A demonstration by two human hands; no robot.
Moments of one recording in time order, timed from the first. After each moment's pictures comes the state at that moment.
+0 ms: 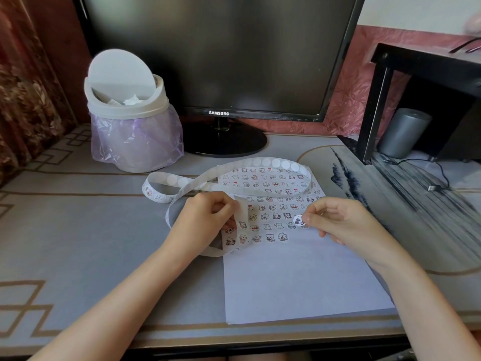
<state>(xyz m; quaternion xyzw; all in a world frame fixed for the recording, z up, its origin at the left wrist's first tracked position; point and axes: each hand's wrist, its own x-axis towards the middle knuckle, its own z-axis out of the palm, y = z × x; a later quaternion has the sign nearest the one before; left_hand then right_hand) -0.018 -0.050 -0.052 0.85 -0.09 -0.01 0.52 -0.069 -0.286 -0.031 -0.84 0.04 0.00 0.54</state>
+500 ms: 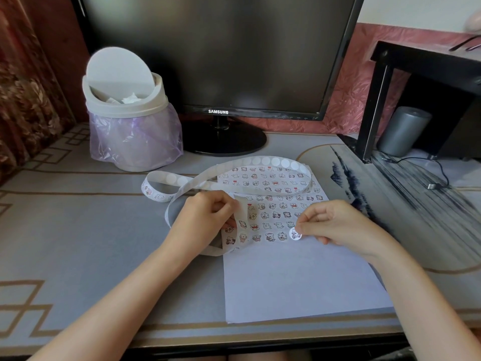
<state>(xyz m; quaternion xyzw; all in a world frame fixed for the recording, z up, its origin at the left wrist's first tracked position) -0.019 -0.050 -0.052 0.85 -0.10 -0.01 0.52 -0.065 -0.277 -0.024 -0.86 0.08 0.10 0.49</state>
